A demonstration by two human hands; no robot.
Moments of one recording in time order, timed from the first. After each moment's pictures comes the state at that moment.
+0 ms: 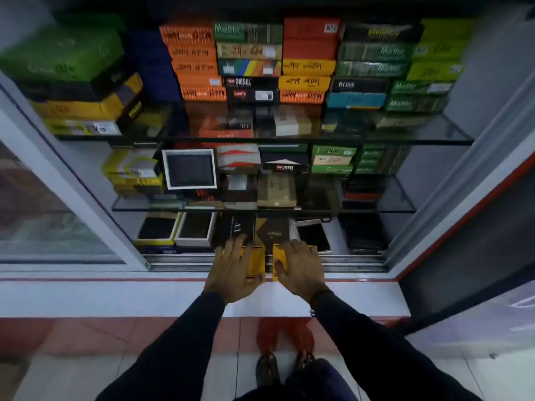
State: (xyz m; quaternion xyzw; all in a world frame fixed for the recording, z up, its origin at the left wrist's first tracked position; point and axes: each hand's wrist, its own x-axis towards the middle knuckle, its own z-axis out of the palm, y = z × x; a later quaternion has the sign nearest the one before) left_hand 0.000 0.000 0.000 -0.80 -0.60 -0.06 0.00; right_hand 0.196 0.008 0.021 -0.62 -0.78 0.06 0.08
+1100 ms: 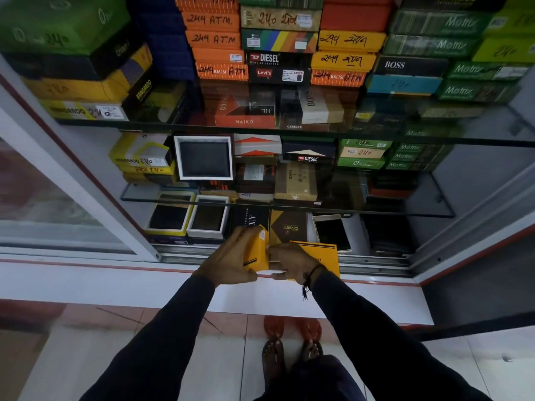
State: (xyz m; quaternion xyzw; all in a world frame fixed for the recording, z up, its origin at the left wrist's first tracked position) left_hand -0.052 0.039 0.002 -0.75 -0.57 -0.12 -0.31; right_hand 0.137 0.059 0.020 -0.58 -0.43 0.68 0.13
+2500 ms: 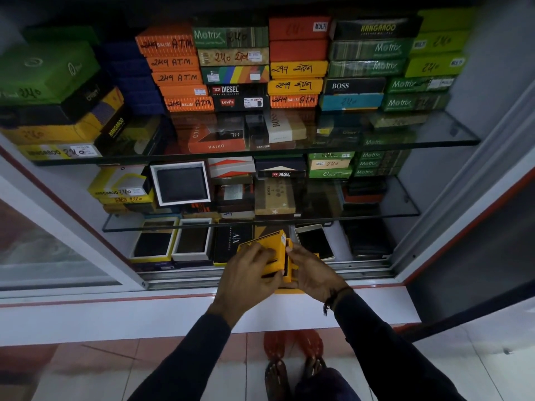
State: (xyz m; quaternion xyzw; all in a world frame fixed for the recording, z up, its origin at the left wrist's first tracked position) left_hand 0.036 0.008 0.053 -0.81 -0.55 -0.23 -0.02; right_hand 0.223 0.047 0.019 -0.44 -0.27 0.78 0.34
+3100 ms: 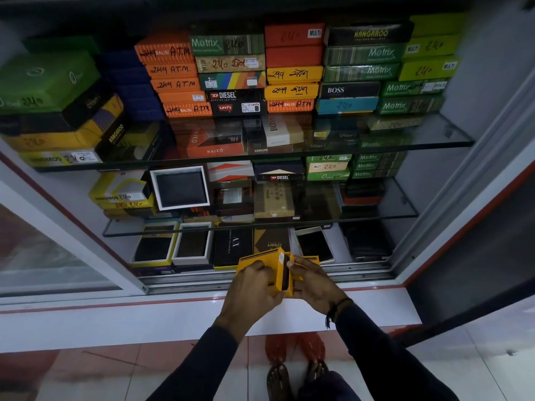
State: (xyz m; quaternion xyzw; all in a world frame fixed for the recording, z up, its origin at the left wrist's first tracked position) left_hand 0.048 -0.003 0.048 -0.80 -0.58 -0.14 -0.12; right_hand 0.225 0.030 0.003 -0.49 -0.28 0.74 0.37
